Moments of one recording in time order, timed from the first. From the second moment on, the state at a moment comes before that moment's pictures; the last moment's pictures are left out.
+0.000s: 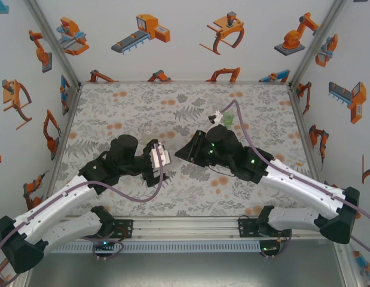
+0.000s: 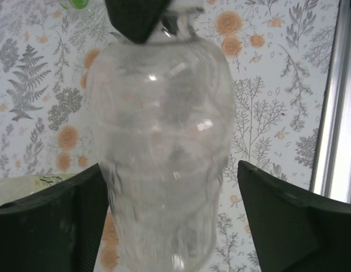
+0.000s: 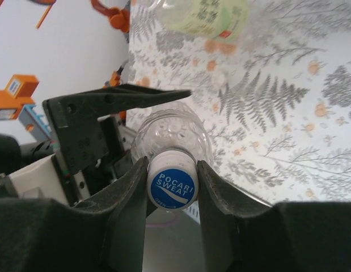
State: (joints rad) left arm -0.81 0.90 0.77 -0.42 0.36 0.52; right arm 0.99 1.14 1.10 -0.46 0.06 1.09
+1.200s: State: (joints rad) left arm -0.65 0.73 0.82 -0.67 0.01 -0.12; right arm 0.49 2.07 2.01 -0.94 0.11 0.15
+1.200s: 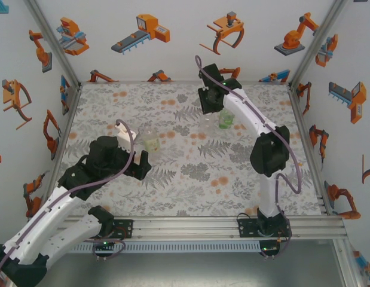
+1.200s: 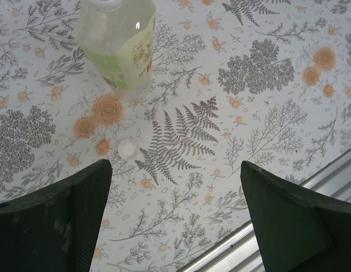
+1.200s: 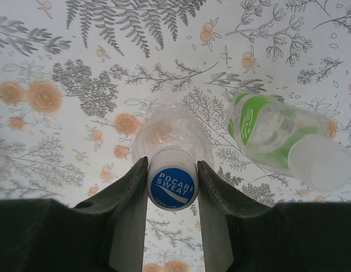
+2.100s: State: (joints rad) left arm -0.65 0.73 0.80 -0.69 -0.08 -0.28; right arm 0.49 2.03 1.98 -0.92 0.13 0.15
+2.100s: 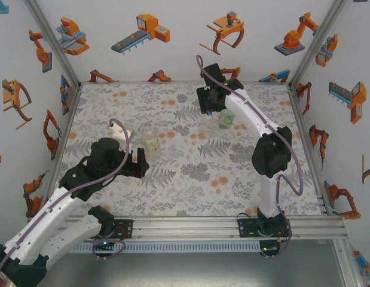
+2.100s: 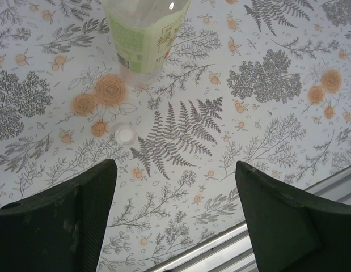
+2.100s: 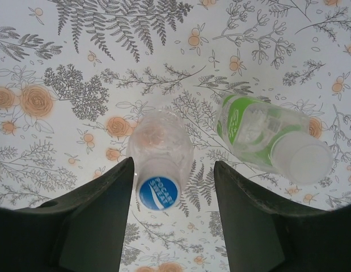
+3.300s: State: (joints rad) left arm -0.71 1.03 0.49 -0.23 -0.18 -0.41; right arm 0.49 1.69 1.71 -0.91 0.09 0.23
